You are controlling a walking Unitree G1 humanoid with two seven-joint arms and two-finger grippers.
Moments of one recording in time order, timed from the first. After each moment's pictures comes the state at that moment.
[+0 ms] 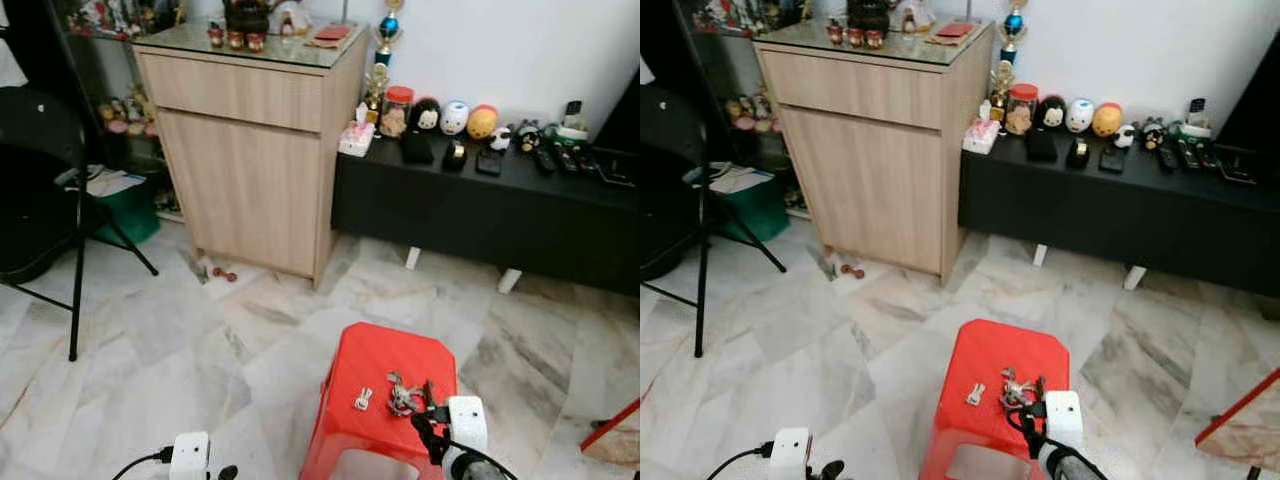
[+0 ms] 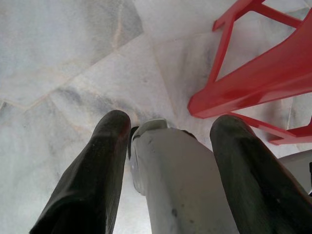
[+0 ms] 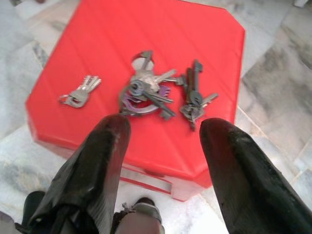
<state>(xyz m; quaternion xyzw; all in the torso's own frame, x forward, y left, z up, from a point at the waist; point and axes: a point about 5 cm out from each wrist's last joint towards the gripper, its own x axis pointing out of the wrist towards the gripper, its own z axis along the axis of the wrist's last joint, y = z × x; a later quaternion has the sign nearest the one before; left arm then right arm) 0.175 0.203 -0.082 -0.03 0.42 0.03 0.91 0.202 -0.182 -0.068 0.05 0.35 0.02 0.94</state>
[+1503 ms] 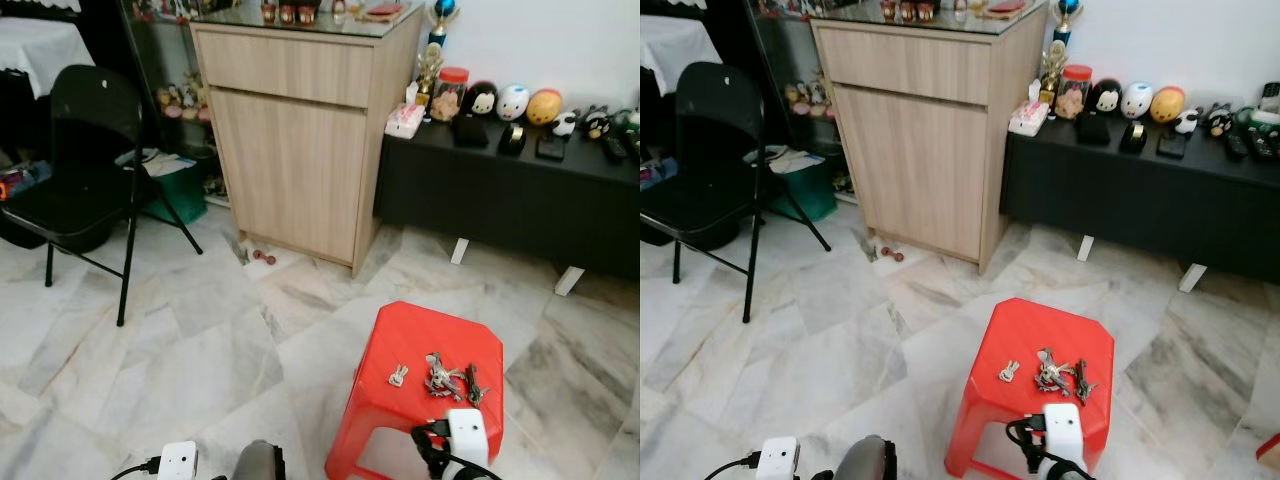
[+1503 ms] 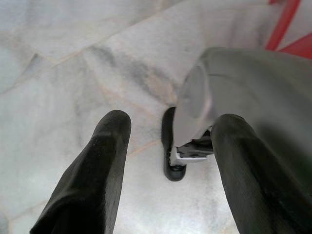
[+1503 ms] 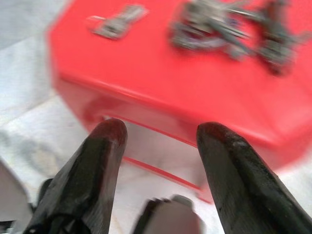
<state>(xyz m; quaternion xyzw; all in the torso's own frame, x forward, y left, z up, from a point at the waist) 0.163 0.216 -0.085 -0.03 0.43 0.04 0.90 0.186 -0.190 -0.073 0.05 0.35 0.03 0.94</state>
